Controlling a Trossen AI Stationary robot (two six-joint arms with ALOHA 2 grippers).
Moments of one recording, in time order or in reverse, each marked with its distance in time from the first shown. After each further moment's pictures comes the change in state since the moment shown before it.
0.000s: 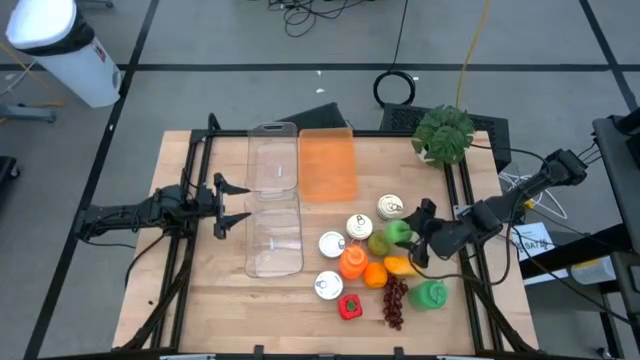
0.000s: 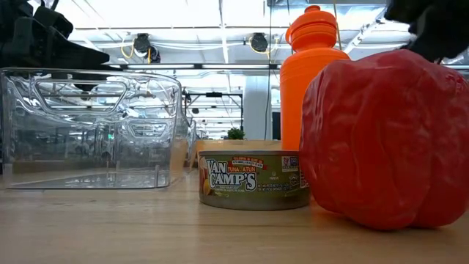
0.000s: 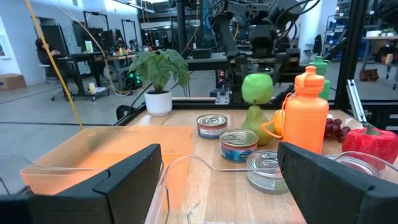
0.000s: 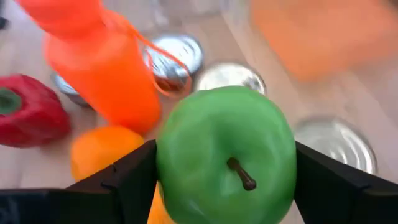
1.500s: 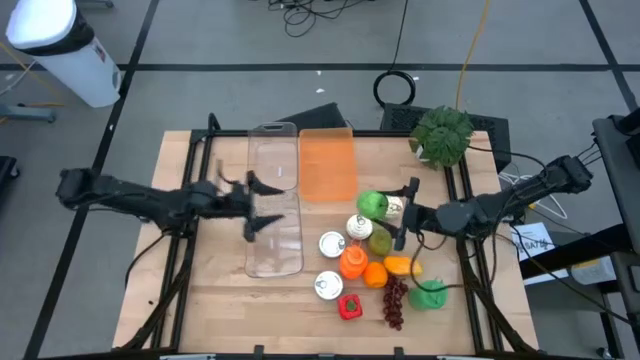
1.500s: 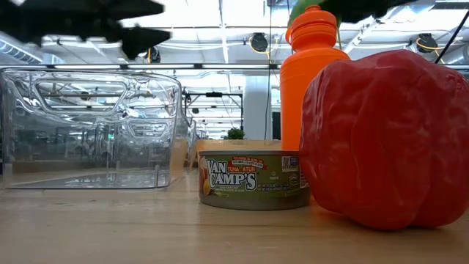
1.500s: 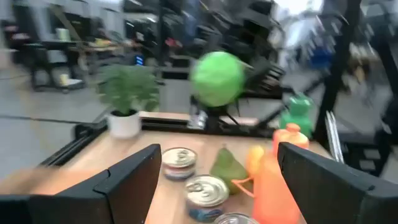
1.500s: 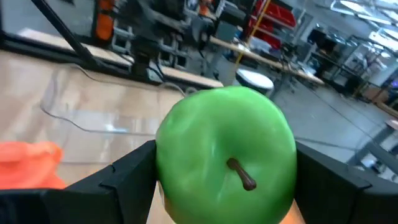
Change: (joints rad) left arm -0.150 0.938 0.380 0.555 -0.061 -0.077; right arm -0.171 0.072 0.001 0.695 0.142 -0.834
